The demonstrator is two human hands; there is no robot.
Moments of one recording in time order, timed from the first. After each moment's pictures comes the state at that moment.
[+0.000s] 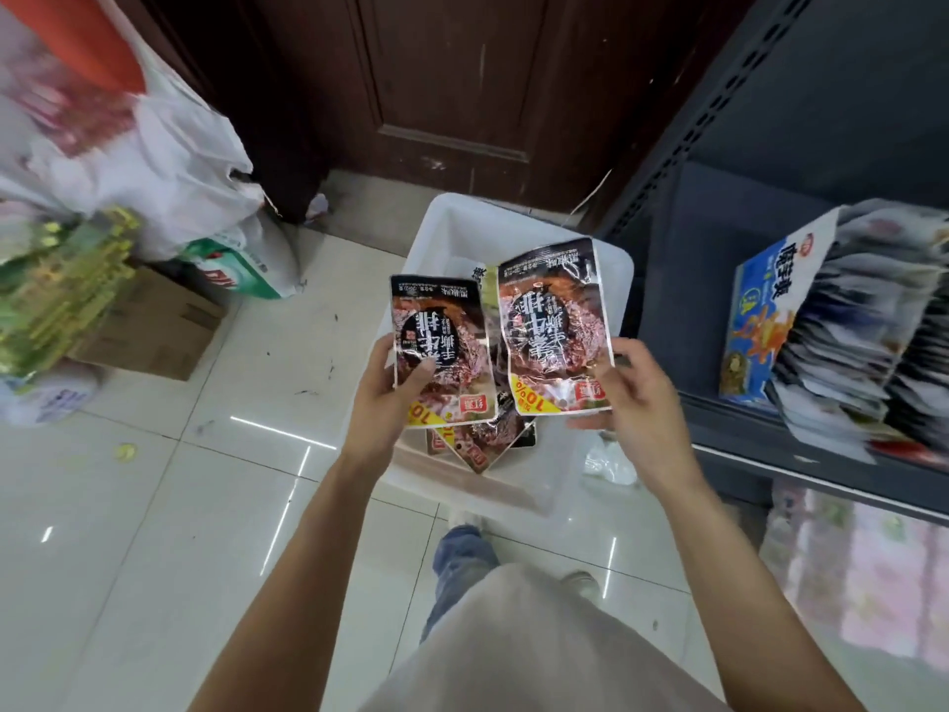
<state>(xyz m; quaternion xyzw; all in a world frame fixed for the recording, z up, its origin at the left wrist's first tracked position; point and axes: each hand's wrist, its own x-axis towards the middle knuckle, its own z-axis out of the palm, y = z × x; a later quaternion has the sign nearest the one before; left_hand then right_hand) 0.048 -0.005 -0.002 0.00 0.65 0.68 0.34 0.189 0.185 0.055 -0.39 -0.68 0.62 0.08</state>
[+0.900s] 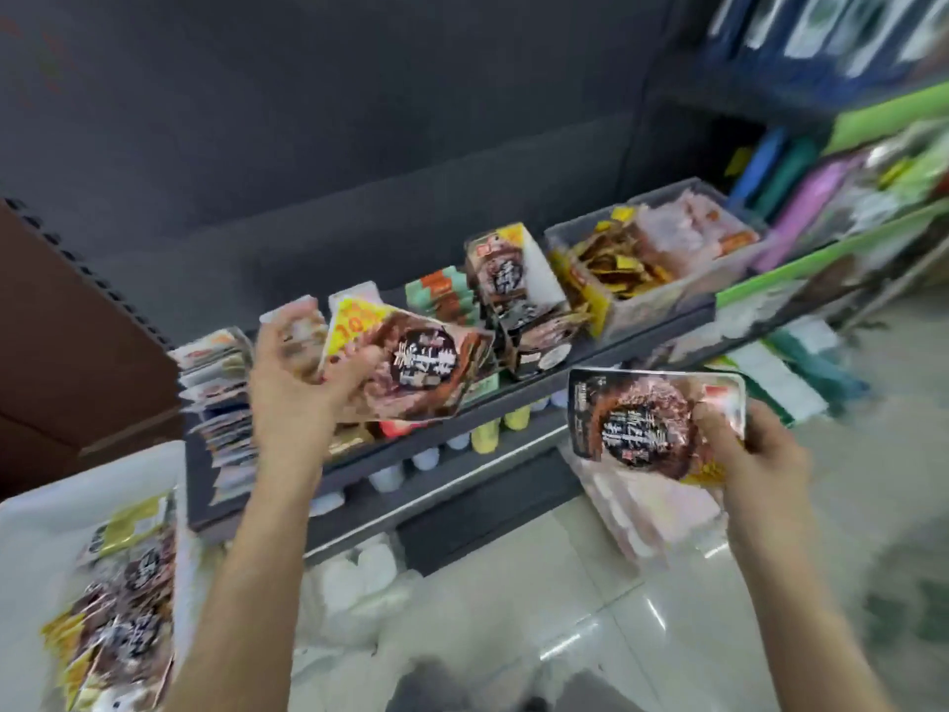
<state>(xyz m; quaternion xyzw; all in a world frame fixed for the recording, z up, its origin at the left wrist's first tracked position) 0.390 0.310 0.207 0.39 0.66 0.61 0.18 0.717 0.350 0.162 -0.59 -0.46 0.40 0.54</state>
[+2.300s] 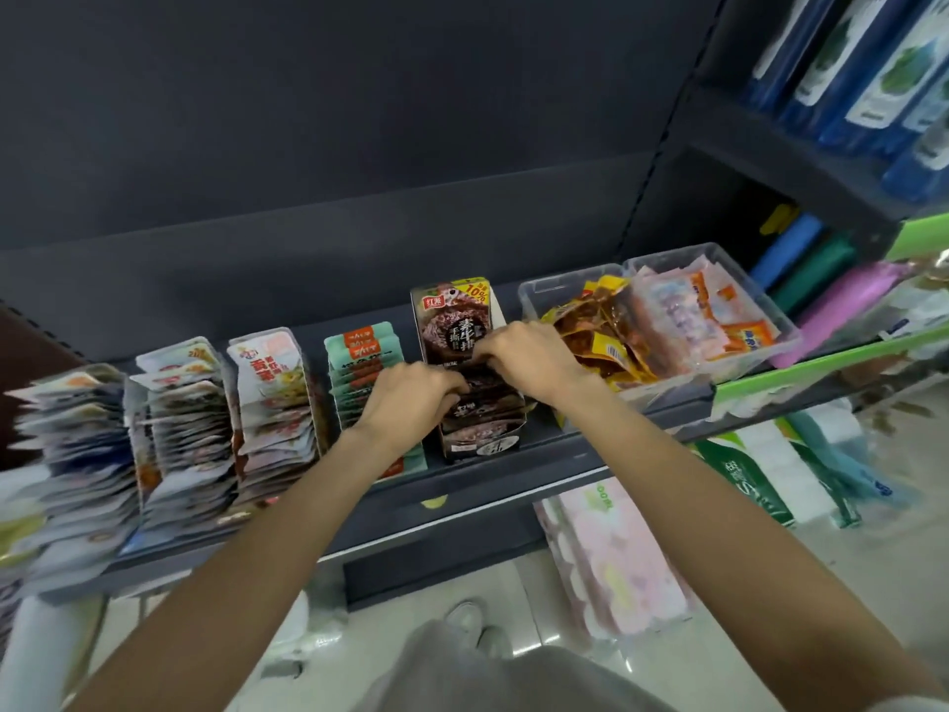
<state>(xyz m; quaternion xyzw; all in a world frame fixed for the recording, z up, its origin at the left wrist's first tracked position) 0.467 0.529 0.120 0.70 0.71 0.04 0.02 0.606 0.641 0.132 -0.29 -0.96 0.00 0.01</state>
